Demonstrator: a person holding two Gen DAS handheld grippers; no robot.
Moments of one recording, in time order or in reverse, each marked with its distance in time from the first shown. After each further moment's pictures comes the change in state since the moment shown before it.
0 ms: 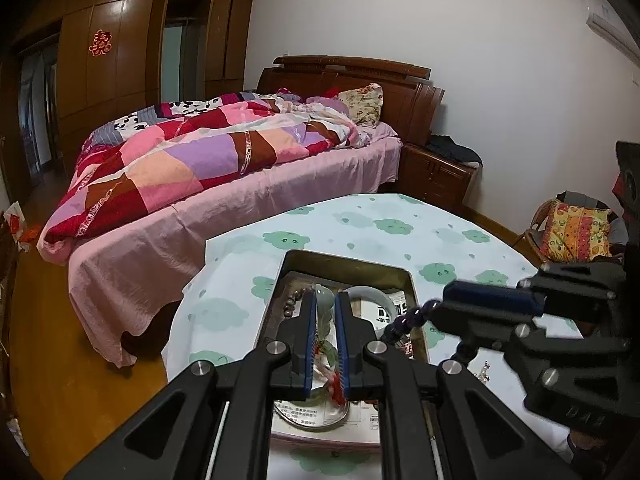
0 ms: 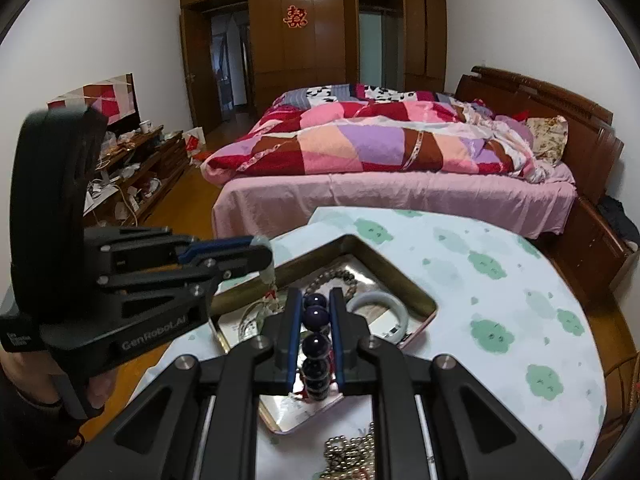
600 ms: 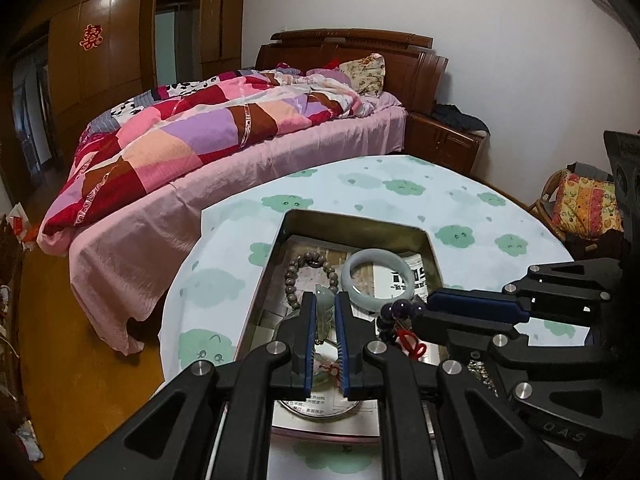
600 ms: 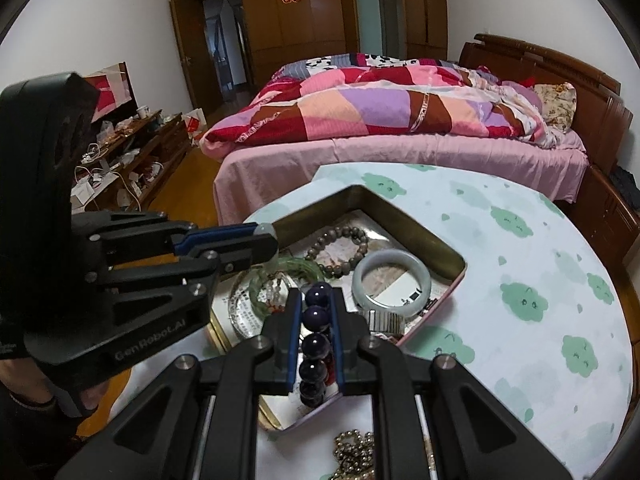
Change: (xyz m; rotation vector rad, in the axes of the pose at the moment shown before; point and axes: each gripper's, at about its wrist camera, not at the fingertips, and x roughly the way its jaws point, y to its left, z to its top) left arm 0.034 0.001 -0.020 0.035 0.103 0.035; right arm 0.032 -0.003 -0.022 0.047 0.093 0.028
